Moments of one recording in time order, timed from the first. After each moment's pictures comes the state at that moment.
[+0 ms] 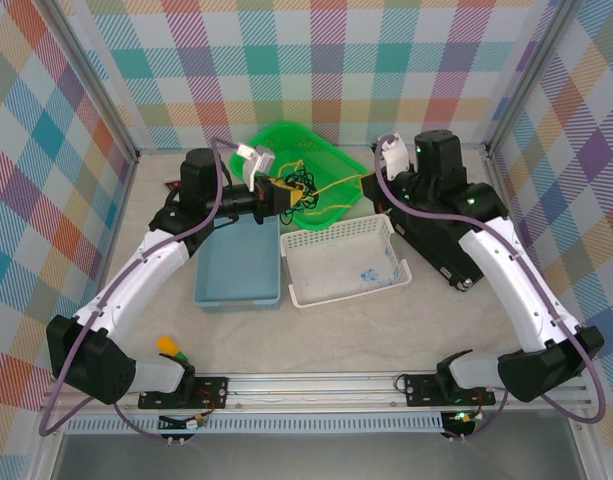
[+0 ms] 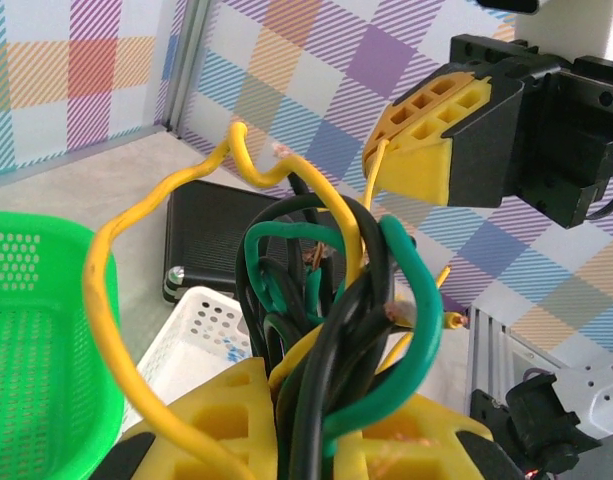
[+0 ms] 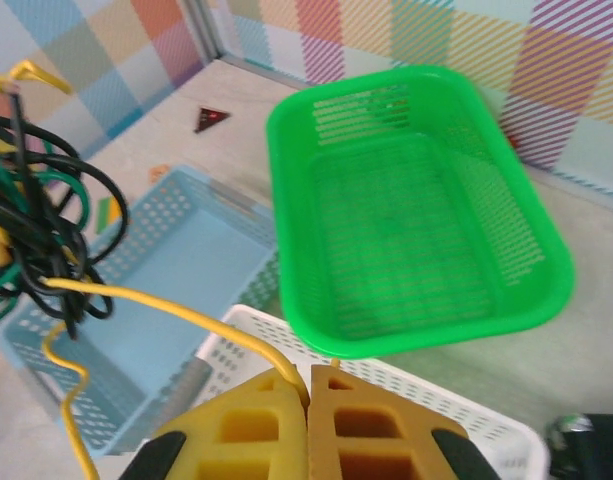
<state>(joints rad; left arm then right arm) -0.39 1.33 1.24 -0.21 0.79 -0.18 0.42 1.31 1.53 -0.75 -0.28 -0.05</state>
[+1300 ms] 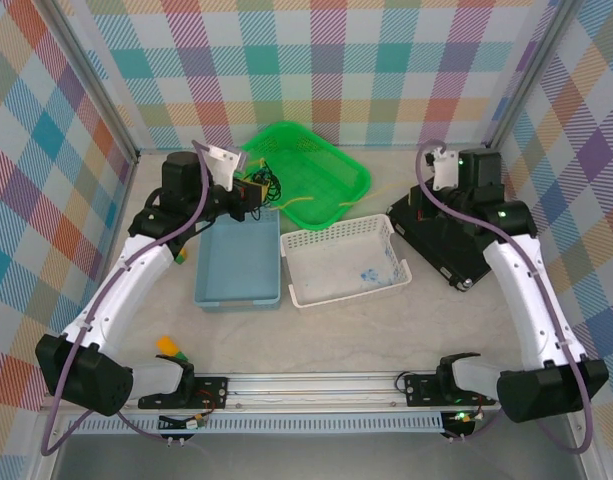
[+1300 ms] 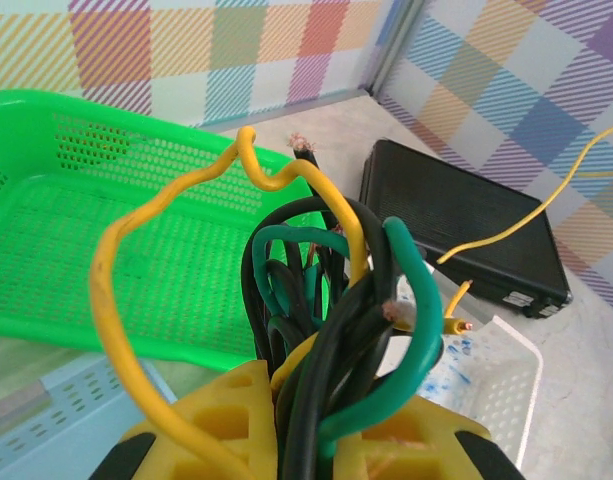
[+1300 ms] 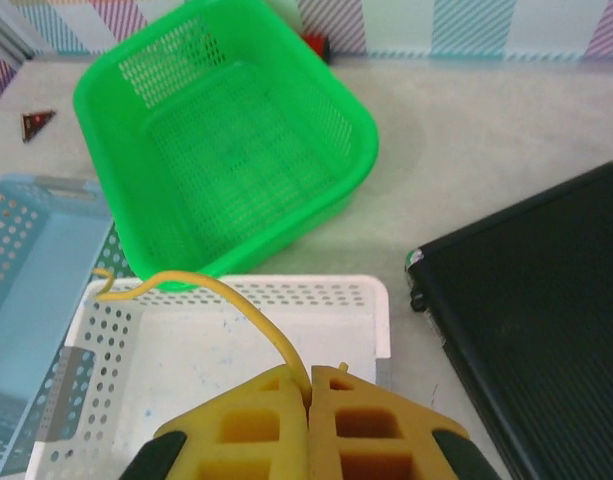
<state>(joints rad) -0.30 1.26 1.25 -0.43 0.47 -0.08 0.18 1.21 1.36 -0.83 -0.25 0.08</state>
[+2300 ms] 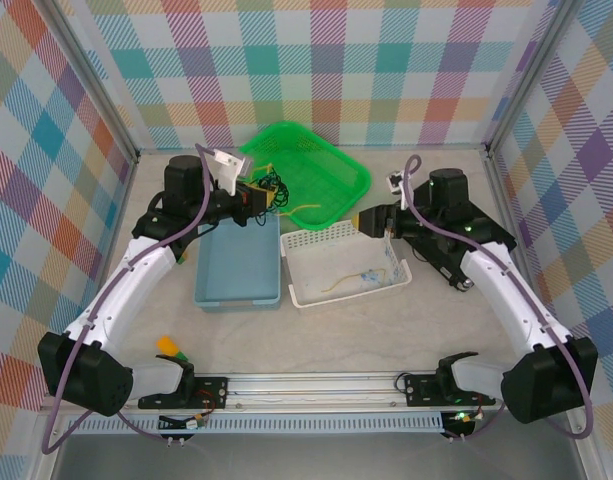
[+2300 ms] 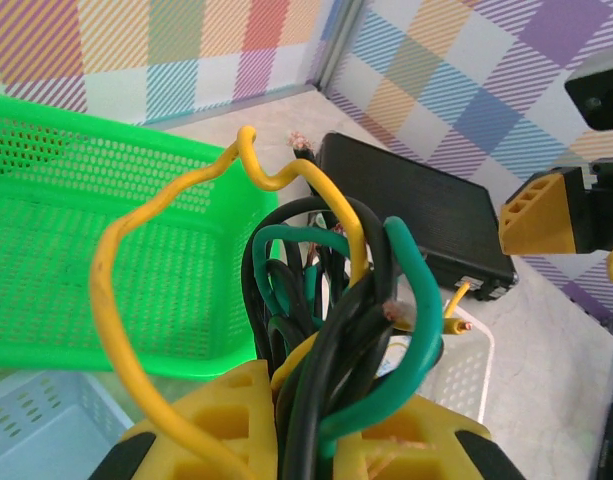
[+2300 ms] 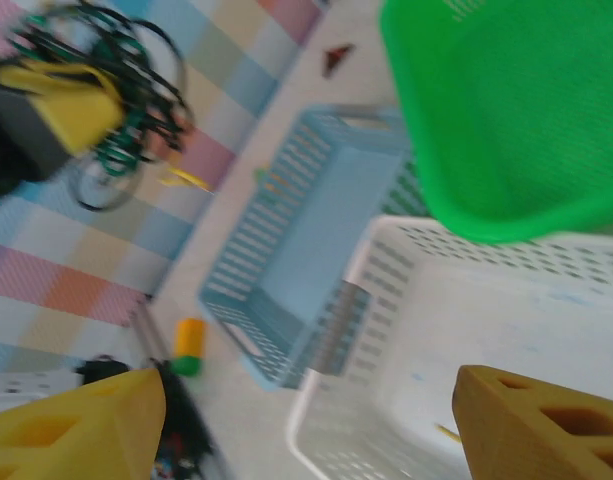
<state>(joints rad) -0.30 1.26 1.20 -0.36 0.60 -0.08 0.28 1.20 1.06 -0.42 -0.84 0.35</state>
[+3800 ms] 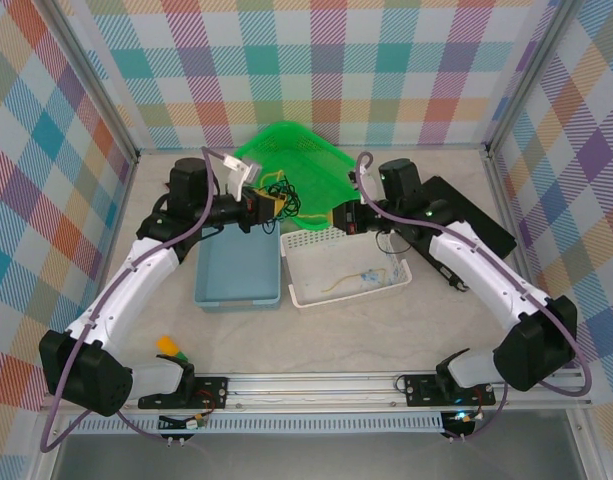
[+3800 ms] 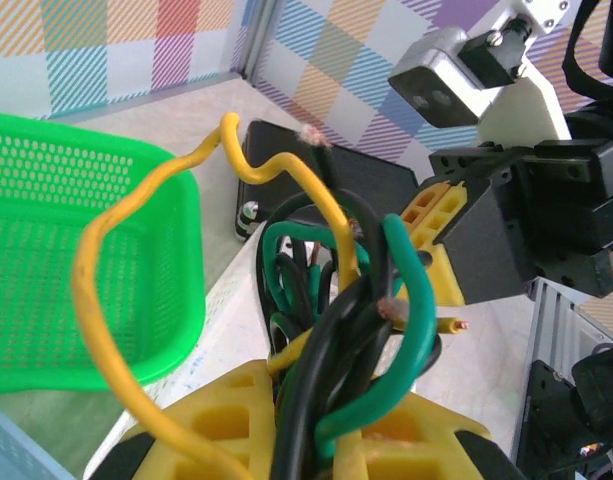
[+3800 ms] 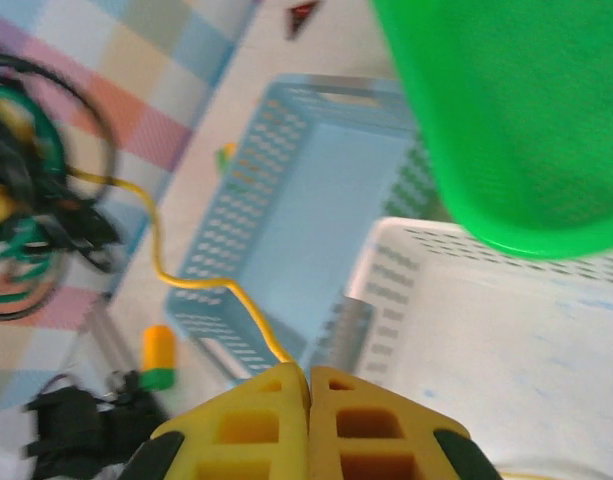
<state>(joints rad) -0.31 1.26 1.18 -0.35 0.72 -0.09 0.50 1.38 1.26 -0.56 -0.48 0.39</state>
